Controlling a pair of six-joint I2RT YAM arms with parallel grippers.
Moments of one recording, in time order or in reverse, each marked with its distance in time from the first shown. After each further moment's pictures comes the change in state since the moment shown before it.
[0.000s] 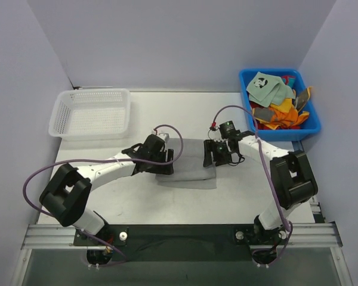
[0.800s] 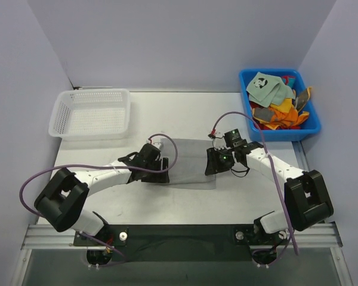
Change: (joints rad) left arm -0.005 -0.048 -0.143 0.043 0.032 -0.064; right arm 0.033 -0.208 -0.153 0.015 -0.155 -0.106
